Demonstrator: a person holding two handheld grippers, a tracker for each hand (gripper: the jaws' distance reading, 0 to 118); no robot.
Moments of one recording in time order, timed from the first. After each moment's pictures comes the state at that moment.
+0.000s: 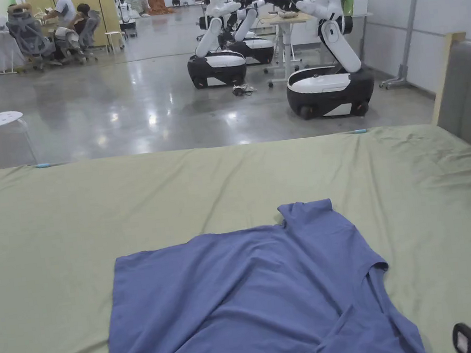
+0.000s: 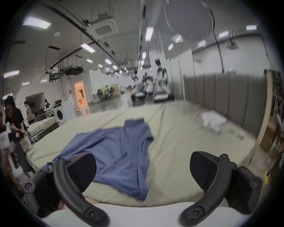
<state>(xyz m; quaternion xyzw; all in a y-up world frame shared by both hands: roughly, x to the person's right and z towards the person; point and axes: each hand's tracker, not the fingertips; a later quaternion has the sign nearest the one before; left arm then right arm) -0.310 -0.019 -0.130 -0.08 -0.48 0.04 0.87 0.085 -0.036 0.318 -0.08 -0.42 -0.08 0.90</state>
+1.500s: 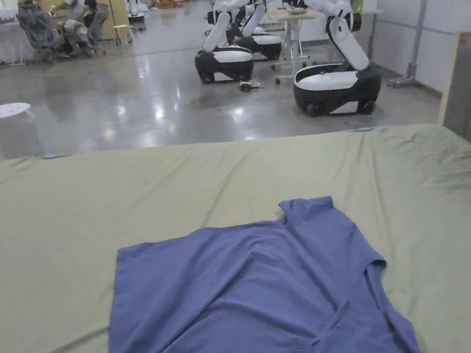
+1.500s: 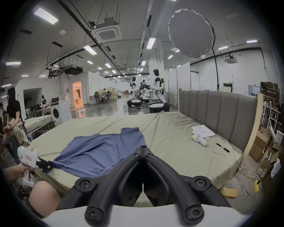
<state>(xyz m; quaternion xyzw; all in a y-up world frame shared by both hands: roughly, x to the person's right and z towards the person) -0.205 -0.149 -0.171 -0.36 -0.44 -0.19 0.80 0.063 -0.002 0.333 -0.10 -0.43 -0.06 0.90</state>
